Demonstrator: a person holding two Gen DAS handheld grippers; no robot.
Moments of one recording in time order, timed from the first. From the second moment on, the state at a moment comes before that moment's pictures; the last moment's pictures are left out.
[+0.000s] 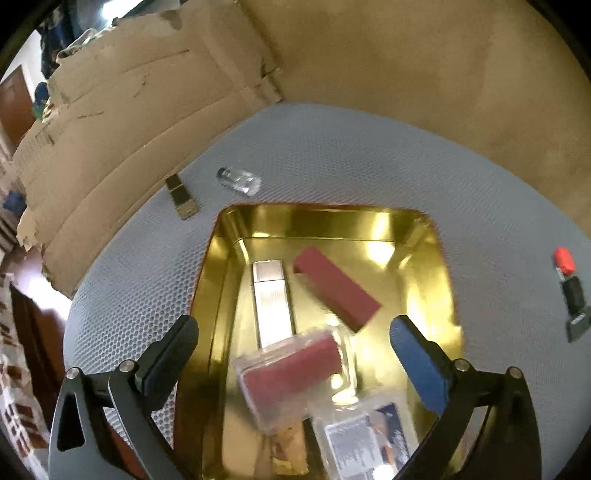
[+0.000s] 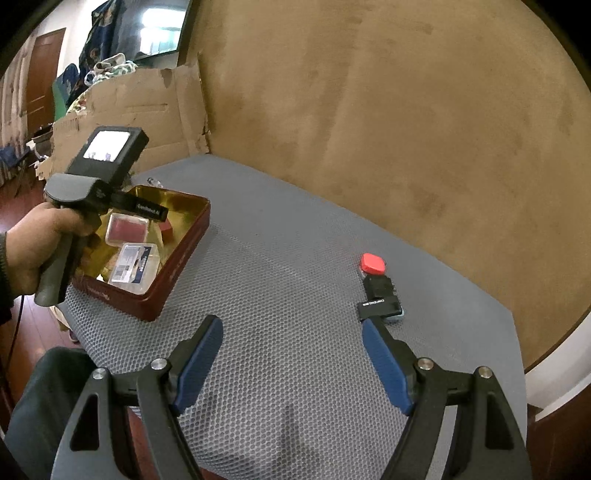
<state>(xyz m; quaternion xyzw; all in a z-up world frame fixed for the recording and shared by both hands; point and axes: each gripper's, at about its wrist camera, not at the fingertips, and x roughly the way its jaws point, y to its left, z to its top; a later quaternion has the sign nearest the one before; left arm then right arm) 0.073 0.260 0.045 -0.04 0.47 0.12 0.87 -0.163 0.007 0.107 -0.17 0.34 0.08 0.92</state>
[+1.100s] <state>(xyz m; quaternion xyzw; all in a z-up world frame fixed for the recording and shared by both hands) -0.133 0.128 0.018 -0.04 0.41 -0.10 0.90 -0.018 -0.153 0.003 0.00 0.44 0.08 0.90</state>
